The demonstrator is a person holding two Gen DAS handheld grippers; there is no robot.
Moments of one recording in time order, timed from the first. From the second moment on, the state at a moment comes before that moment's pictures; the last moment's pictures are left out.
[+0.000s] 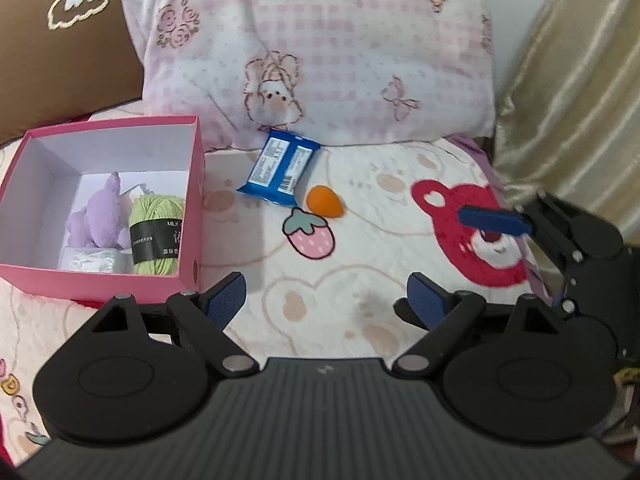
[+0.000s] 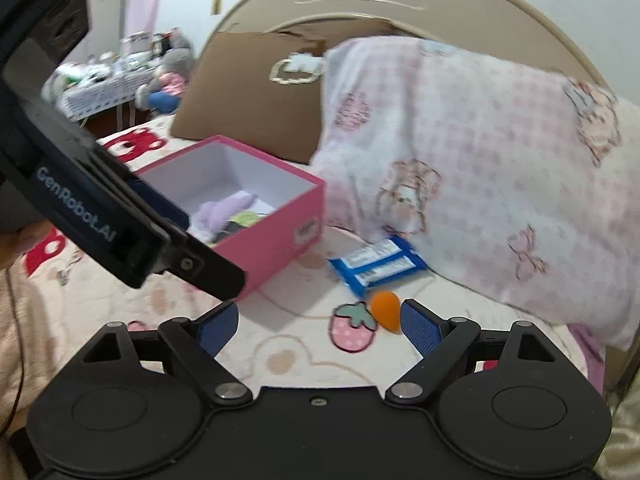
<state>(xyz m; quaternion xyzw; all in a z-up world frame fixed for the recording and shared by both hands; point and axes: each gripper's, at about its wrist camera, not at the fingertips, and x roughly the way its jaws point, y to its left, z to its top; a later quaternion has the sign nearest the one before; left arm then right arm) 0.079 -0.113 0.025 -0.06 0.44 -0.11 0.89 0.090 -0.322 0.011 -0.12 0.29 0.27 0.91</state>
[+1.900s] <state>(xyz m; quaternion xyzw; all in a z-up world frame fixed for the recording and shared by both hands) 0.218 -0.136 -0.111 -0.13 0.40 -0.15 0.89 0.218 -0.310 -0.112 -0.13 0.30 0.15 0.93</state>
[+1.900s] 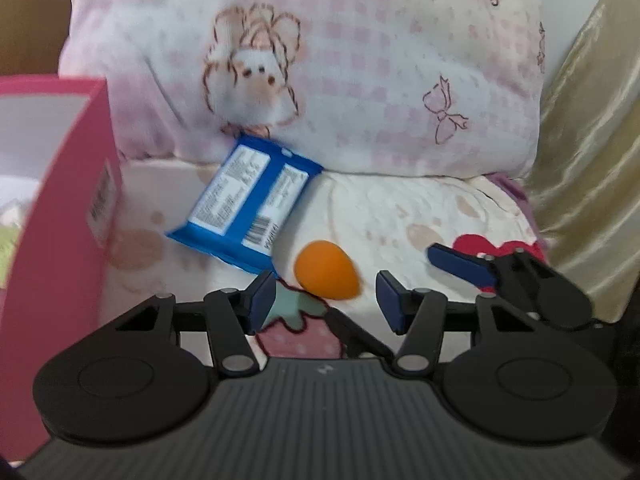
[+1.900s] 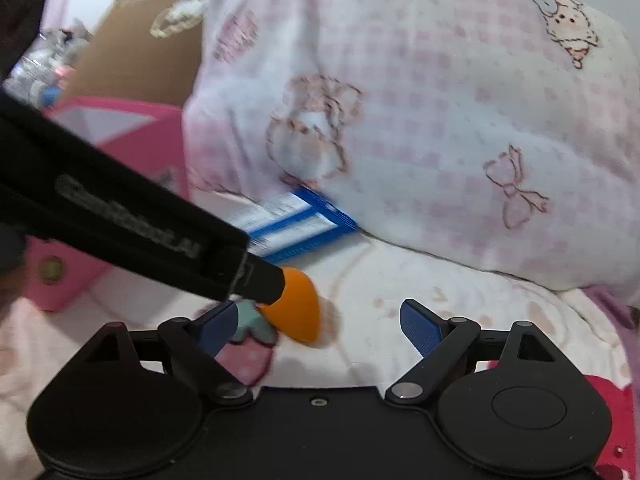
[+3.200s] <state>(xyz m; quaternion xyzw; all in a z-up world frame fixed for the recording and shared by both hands) 0.231 -0.149 -0.139 -0.11 0.41 -0.17 0.89 0.229 -0.311 -0.136 -0.03 0.36 0.17 0.92</state>
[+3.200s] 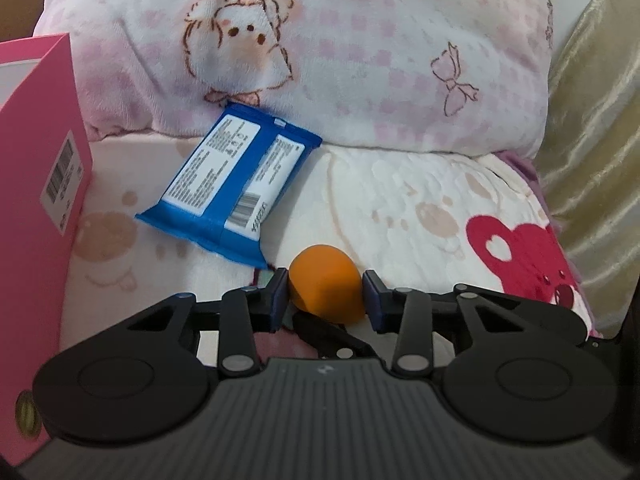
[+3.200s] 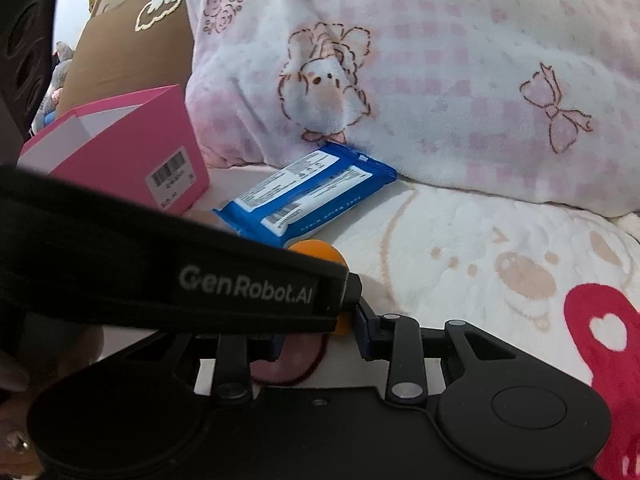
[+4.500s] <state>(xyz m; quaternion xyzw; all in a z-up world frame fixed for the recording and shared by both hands) 0.141 -0.111 -0.065 -0.12 0.50 -0.21 0.83 0.126 -0.288 -0.068 0.00 0.37 0.23 0.90</state>
